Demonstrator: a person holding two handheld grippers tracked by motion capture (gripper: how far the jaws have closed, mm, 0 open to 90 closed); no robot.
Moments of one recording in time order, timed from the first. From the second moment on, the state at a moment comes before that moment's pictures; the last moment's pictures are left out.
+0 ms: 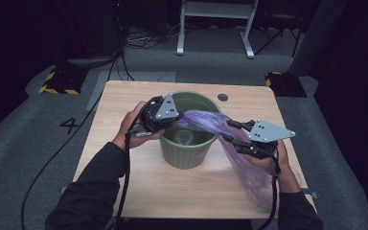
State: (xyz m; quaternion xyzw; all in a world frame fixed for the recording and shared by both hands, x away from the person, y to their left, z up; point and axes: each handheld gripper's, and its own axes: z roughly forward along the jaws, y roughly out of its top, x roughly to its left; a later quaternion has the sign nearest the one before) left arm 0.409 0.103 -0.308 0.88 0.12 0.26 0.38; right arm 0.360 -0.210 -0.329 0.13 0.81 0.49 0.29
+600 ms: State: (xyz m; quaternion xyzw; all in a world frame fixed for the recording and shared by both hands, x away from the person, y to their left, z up) left arm 0.415 0.119 -0.319 0.88 0.15 0.25 0.37; right arm 0.354 -0.258 -0.383 0.21 0.84 0.41 0.28
